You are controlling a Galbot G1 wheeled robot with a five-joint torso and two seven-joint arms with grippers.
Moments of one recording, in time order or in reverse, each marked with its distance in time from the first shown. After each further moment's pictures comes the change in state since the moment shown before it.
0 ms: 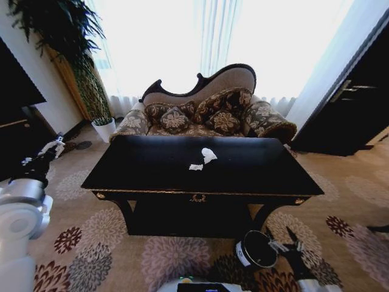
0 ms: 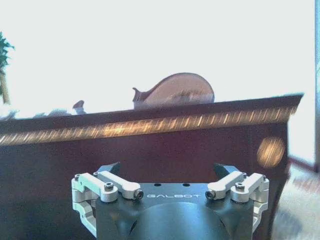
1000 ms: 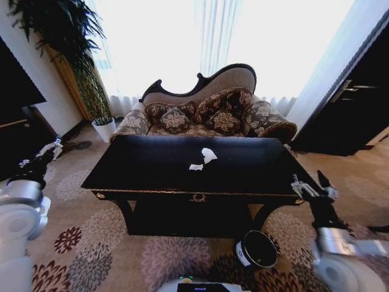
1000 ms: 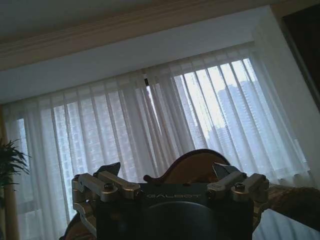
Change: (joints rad) left arm 0.014 0.010 -0.018 -0.013 0.006 0.007 0.002; right arm 0.148 -0.120 -0.013 0.544 0.194 -0.306 0.416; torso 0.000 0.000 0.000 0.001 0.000
